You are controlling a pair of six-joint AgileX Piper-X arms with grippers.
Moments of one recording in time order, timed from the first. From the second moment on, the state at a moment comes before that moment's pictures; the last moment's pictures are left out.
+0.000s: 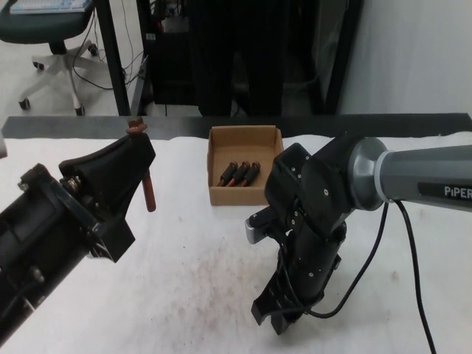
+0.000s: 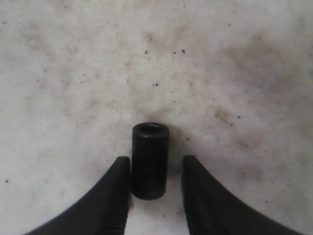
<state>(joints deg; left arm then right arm) -26.8 36.0 -16.2 -20.6 12.8 -24.8 36.0 105.1 -64.8 50.0 -8.9 2.3</state>
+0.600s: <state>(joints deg) -26.8 36.0 -16.2 -20.6 12.8 -24.8 36.0 105.1 -64.8 48.2 -8.8 1.7</state>
